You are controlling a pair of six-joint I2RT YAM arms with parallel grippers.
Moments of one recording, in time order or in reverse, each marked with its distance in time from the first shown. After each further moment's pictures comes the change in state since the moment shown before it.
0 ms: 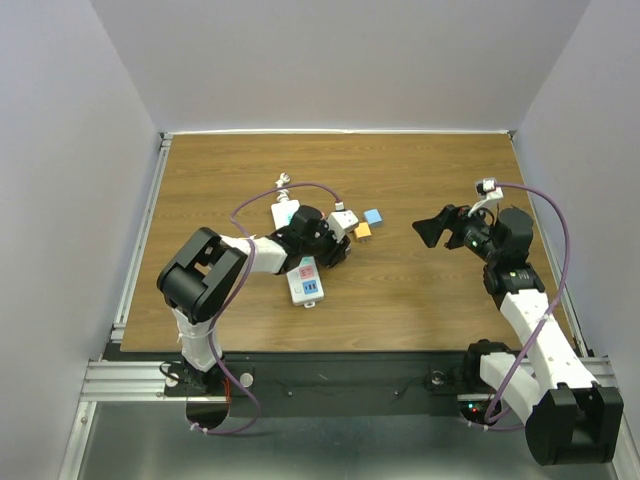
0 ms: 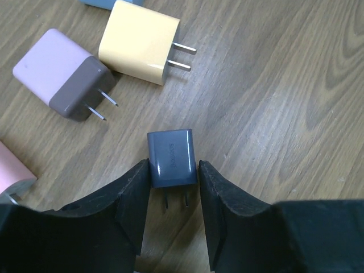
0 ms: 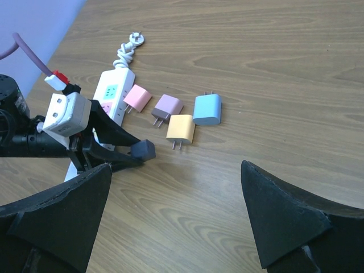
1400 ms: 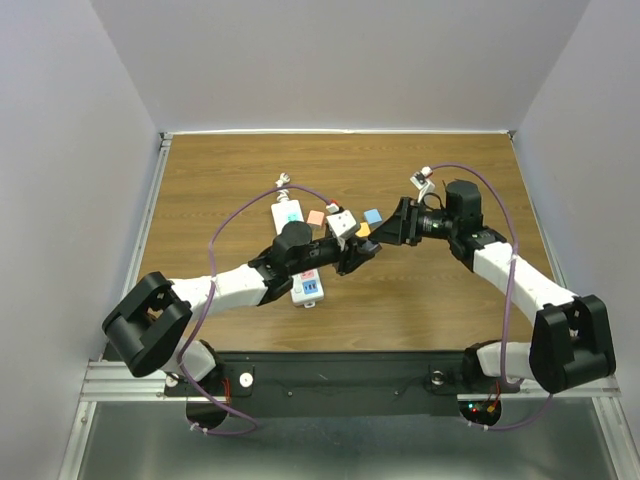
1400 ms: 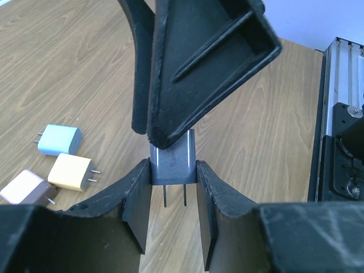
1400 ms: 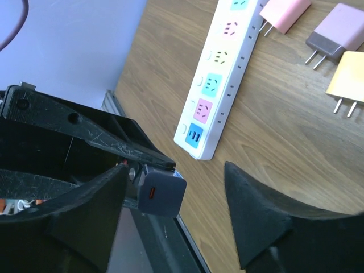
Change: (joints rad) left arm -0.180 -0.396 -0.176 0.289 0.011 -0.251; right arm 0.241 0.398 0.203 -0.021 -0.338 0.261
